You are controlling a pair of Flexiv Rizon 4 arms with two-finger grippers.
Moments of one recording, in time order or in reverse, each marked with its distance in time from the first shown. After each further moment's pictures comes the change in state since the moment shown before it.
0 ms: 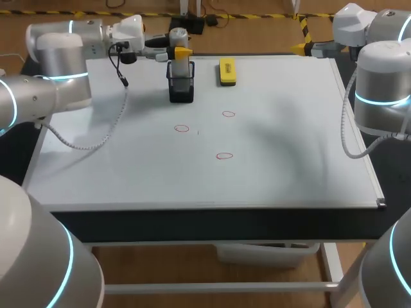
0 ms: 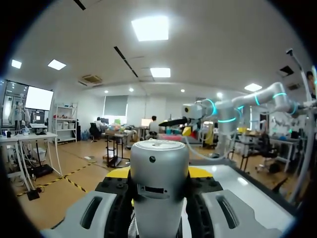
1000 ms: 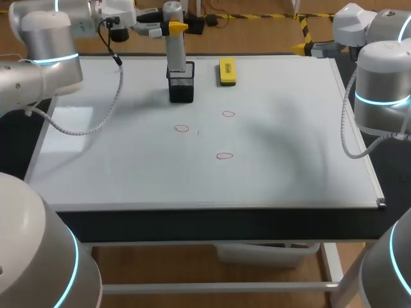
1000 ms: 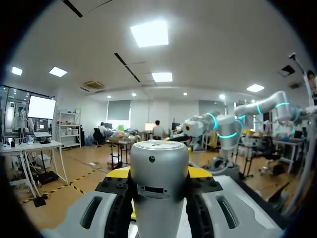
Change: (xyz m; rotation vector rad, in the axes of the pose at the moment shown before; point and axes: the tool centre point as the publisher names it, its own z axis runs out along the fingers) left arm 0.004 -0.078 -0.012 0.027 -0.042 0.026; right arm 0.000 0.000 0.000 0.000 0.000 0.000
